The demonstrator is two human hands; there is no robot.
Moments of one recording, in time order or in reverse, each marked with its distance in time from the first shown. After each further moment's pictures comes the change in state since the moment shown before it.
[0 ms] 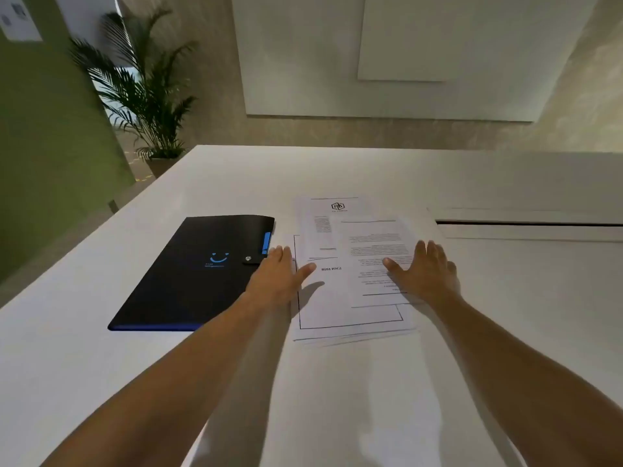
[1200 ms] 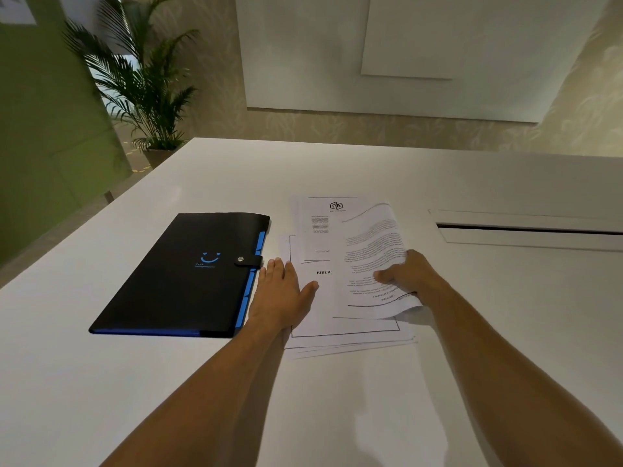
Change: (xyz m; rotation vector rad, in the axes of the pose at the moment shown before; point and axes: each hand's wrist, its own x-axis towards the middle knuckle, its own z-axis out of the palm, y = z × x) left_hand -0.009 0.014 0.035 0.123 0.009 -0.045; right_hand 0.024 -0.015 -0.007 0.784 -0.356 0.244
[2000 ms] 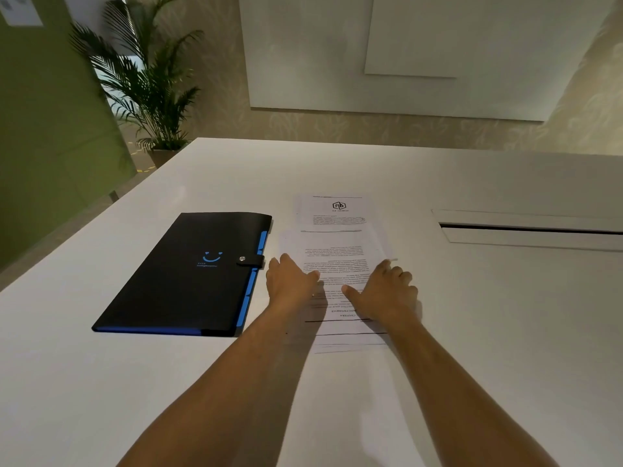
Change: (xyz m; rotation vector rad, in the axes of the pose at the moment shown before) left_hand 0.012 0.029 -0.018 -0.590 0.128 -0.297; right_hand -0.052 -0.002 0.063 -0.909 0.240 -0.180
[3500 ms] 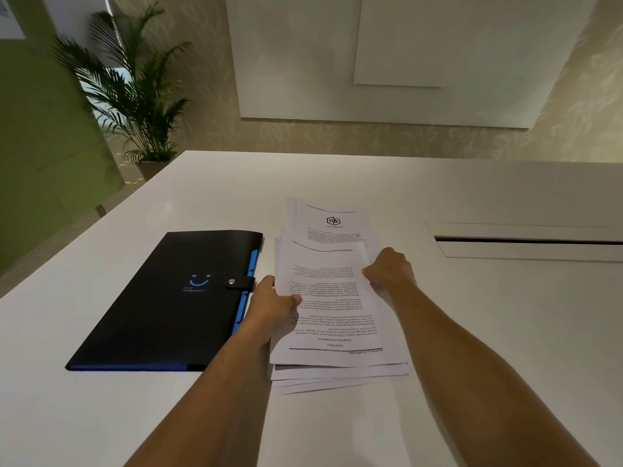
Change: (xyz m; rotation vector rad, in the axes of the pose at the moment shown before) left_hand 0.012 -0.011 -0.017 -0.453 -0.218 -0.095; right_hand 0.097 0.003 -0.020 0.401 0.018 0.157
